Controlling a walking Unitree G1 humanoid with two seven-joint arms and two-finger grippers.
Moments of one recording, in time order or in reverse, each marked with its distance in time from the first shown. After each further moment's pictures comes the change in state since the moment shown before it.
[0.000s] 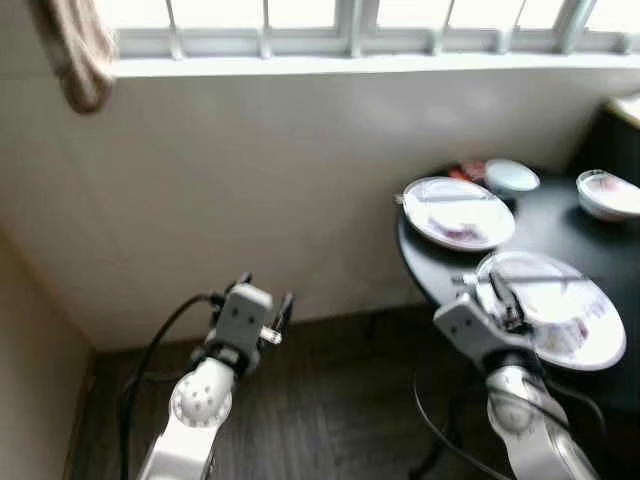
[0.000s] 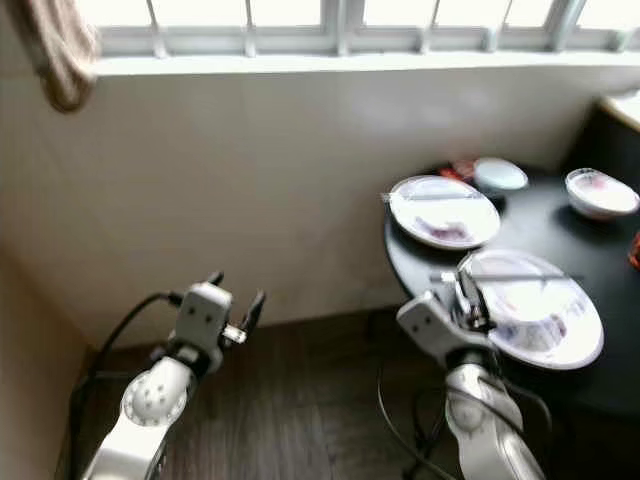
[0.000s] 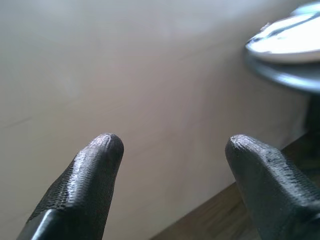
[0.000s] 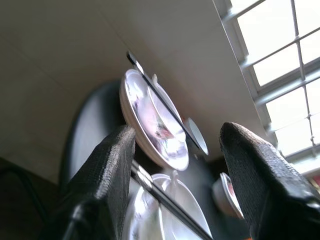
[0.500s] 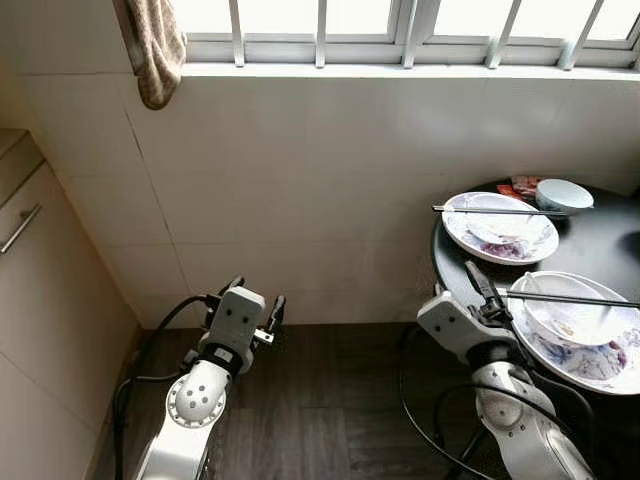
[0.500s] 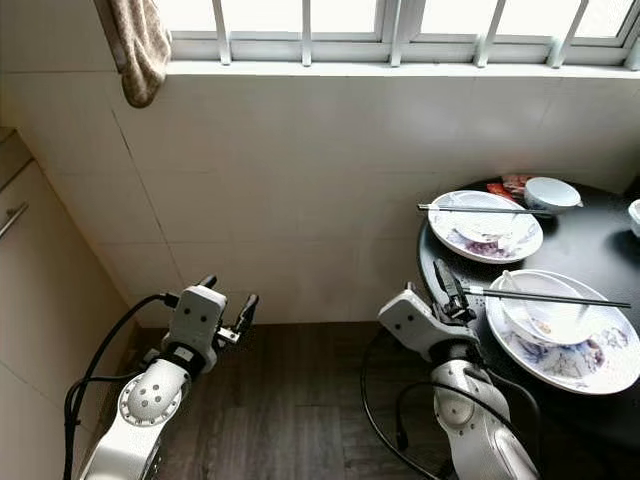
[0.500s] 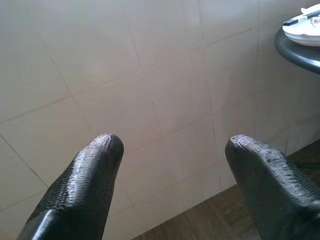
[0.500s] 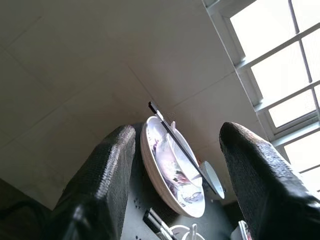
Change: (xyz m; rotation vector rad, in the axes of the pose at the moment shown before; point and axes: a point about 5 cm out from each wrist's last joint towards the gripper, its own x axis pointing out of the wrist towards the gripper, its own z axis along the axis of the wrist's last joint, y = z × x) left arm 0.002 0.005 -0.004 -0.007 0.020 0.026; right arm 0.005 0.003 0.014 -0.011 -0.094 0.038
